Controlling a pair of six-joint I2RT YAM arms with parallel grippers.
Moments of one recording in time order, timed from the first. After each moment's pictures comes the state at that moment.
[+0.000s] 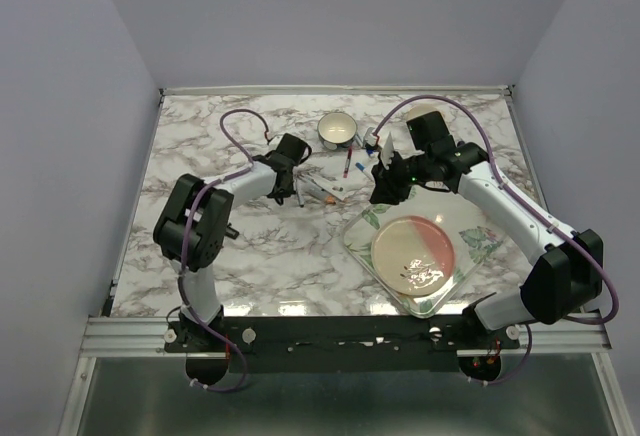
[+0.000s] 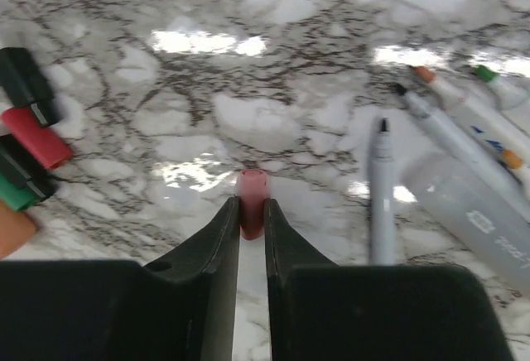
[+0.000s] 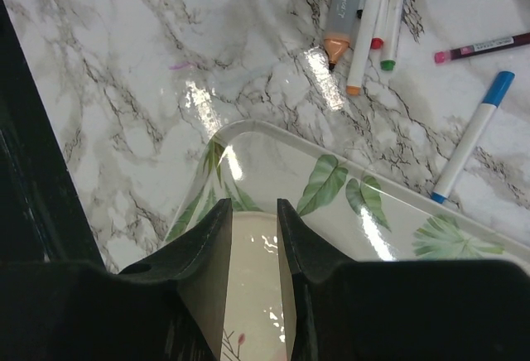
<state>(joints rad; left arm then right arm) -0.49 1.86 1.19 -0.41 -0.36 -0.49 0.46 1.45 1.25 -0.72 -0.62 -0.46</state>
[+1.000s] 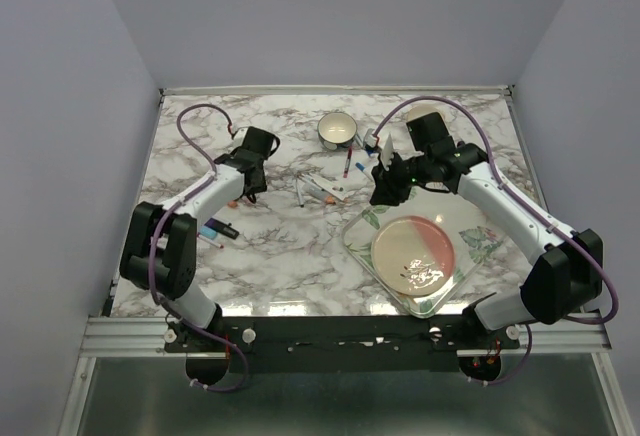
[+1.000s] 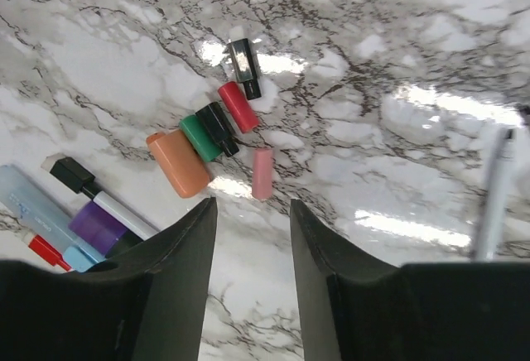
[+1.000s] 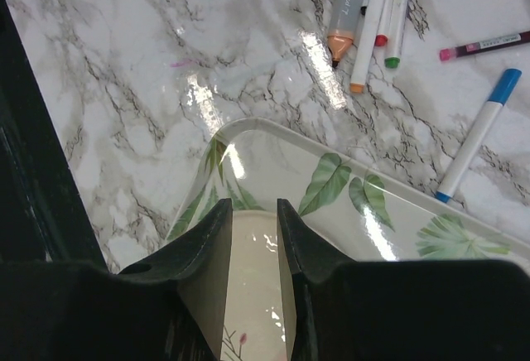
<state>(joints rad) -0.35 1.65 1.08 -0.51 -0.45 -0.45 0.46 1.45 1.24 -0.72 -0.62 -0.46</state>
